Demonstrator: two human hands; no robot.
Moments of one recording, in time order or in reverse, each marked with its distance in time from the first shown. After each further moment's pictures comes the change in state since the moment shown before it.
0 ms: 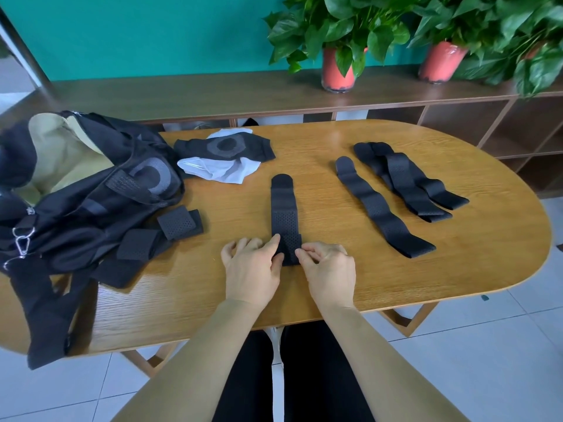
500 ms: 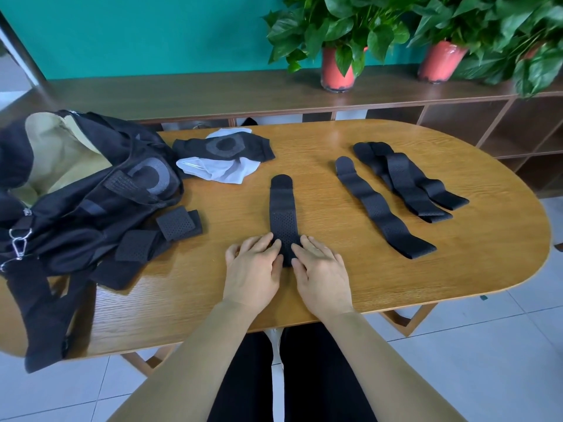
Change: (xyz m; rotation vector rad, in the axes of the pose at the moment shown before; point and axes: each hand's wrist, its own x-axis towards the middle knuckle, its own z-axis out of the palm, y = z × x) left_hand 0.000 -0.008 0.006 -0.008 -0.029 0.096; right_hand -0.007 0.014 0.011 -0.356 -0.022 -0.359
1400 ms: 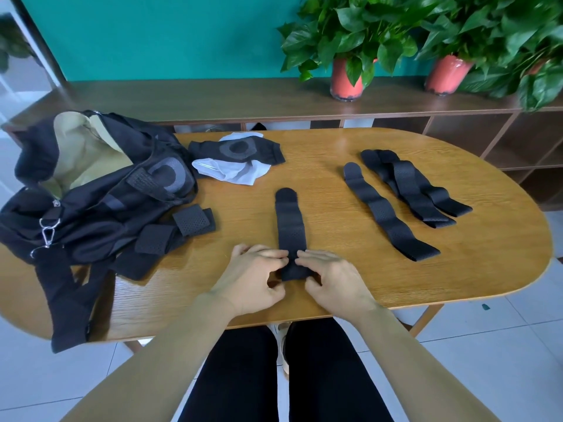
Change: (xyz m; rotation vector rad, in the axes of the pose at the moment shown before) left_hand -0.008 -0.023 -0.040 -0.098 -0.368 0.232; right_hand 0.003 0.009 -0.035 0.200 -0.441 -0.102
